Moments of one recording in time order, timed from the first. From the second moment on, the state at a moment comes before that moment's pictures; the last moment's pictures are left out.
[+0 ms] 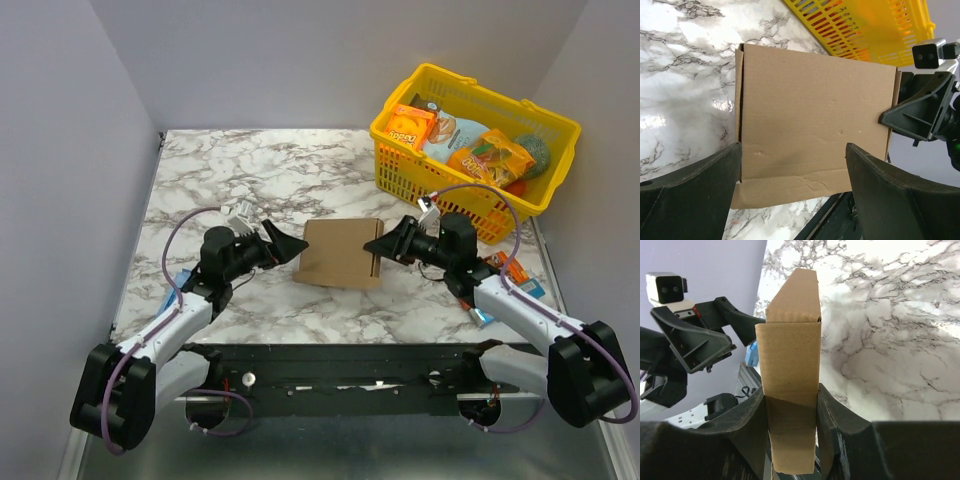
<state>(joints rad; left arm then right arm) -0.34 1.02 0.40 0.37 0.44 -0.83 0.41 1.13 0.52 0.28 -0.52 0.86</state>
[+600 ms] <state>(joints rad) -0.24 1.01 0.40 0.52 0.66 -0.92 0.36 1.08 0.64 0.26 -0.74 0.90</state>
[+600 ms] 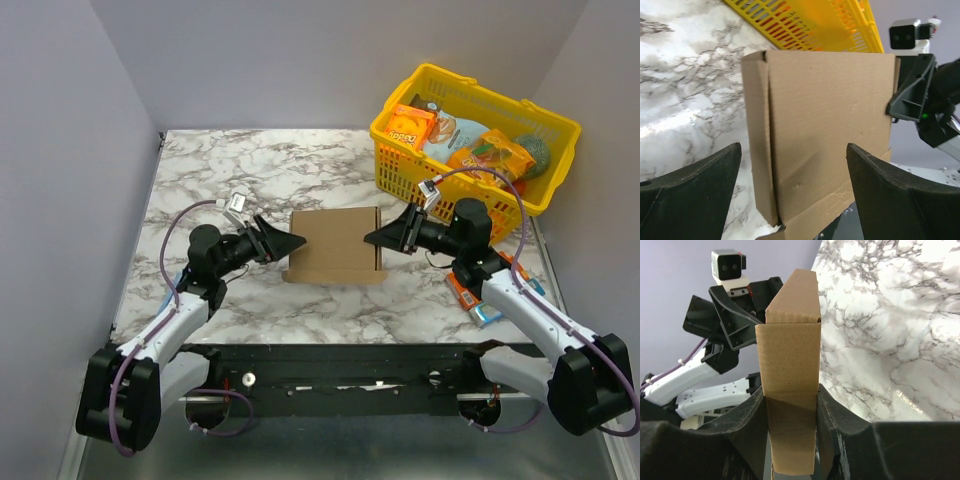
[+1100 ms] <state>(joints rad) -0.24 1.09 0.40 0.70 0.82 -1.04 0.35 1.12 0.65 0.37 -0.87 1.00</state>
